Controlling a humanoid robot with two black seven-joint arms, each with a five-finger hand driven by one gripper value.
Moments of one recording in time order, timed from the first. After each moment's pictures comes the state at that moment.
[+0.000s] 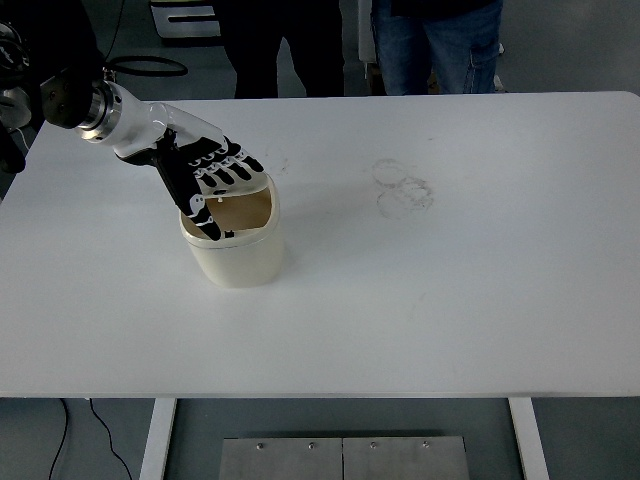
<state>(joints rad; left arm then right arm) -1.96 0.67 0.59 -1.46 0.18 -0.42 0.28 0.05 0.00 0.28 0.02 -0.34 -0.03 -0.03</state>
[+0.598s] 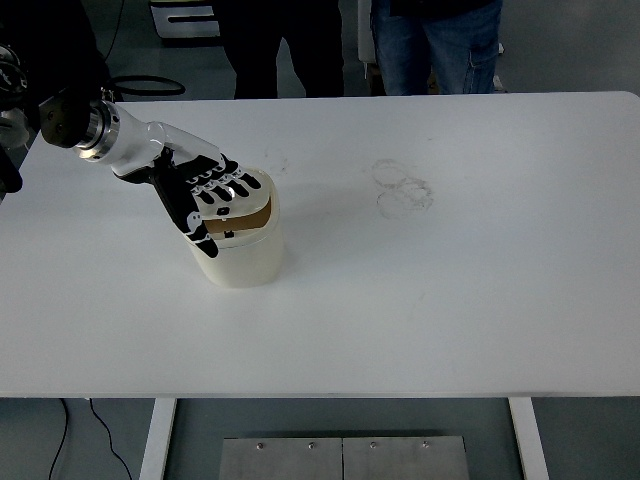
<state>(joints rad) -1.94 0.69 0.60 -1.51 0.18 -0.40 0.28 0.05 0.00 0.28 0.02 -0.34 -0.03 -0.03</state>
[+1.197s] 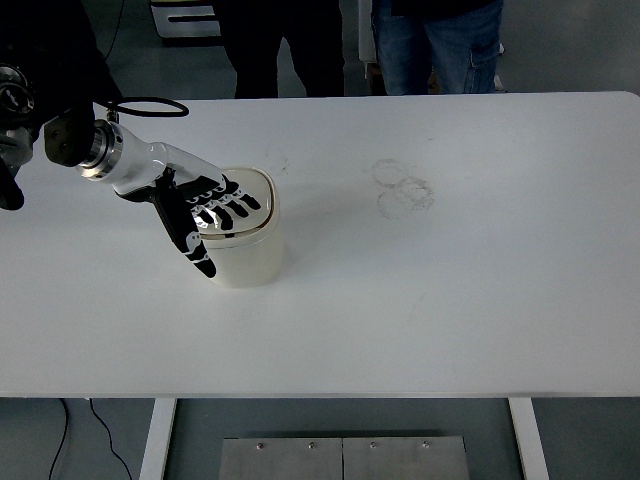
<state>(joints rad) -1.94 0.69 0.62 -1.54 0.18 -0.40 0.28 0.05 0.00 0.28 0.02 -0.34 -0.03 -0.03</state>
